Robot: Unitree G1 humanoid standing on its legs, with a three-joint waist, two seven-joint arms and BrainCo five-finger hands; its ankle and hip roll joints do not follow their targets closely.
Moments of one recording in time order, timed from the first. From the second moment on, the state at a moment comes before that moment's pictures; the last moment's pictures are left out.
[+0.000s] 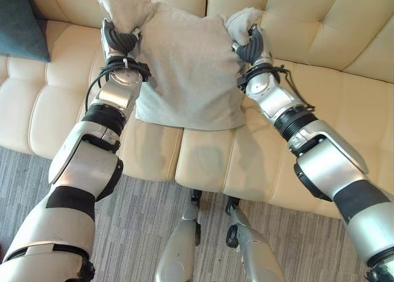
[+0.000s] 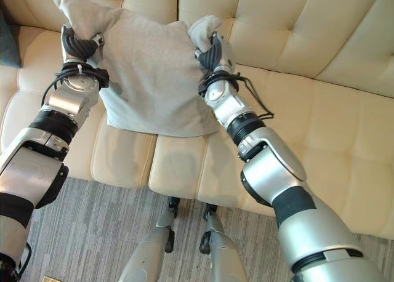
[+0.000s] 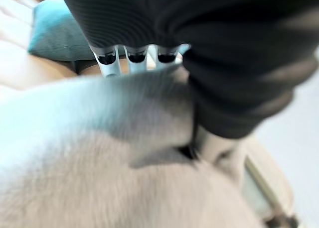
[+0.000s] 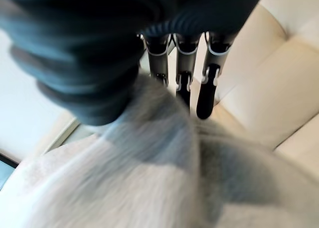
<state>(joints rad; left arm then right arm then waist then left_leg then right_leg) -1.31 0.56 -0.50 1.04 -0.47 -0.01 0.55 -1.42 -0.31 0.68 1.06 0.14 0.08 -0.51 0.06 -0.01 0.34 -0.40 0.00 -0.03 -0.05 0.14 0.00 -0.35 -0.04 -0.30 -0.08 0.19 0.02</state>
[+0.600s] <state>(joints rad) -0.92 0.87 -0.11 0.79 -0.71 -0.12 0.50 -1.22 -0.67 0.38 0.70 0.18 0.09 -0.58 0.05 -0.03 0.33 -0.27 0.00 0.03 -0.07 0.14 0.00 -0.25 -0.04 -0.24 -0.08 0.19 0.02</state>
